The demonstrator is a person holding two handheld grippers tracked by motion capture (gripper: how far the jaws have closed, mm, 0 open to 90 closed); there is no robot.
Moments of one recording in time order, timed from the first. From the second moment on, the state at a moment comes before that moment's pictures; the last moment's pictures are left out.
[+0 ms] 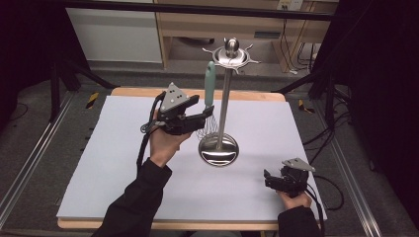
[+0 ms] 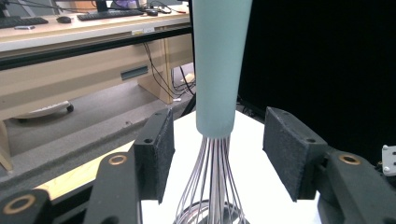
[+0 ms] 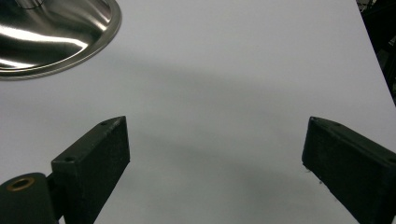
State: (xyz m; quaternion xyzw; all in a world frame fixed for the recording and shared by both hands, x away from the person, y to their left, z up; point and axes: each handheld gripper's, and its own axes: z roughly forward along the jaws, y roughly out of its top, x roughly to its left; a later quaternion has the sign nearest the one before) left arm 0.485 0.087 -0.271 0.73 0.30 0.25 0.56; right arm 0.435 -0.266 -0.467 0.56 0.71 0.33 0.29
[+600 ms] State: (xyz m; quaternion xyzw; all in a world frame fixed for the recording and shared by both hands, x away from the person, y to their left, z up) left arm 0.470 0.115 -0.298 0.73 0.32 0.25 0.56; right arm 0.434 -0.267 -0.468 0.56 0.70 0.32 0.29
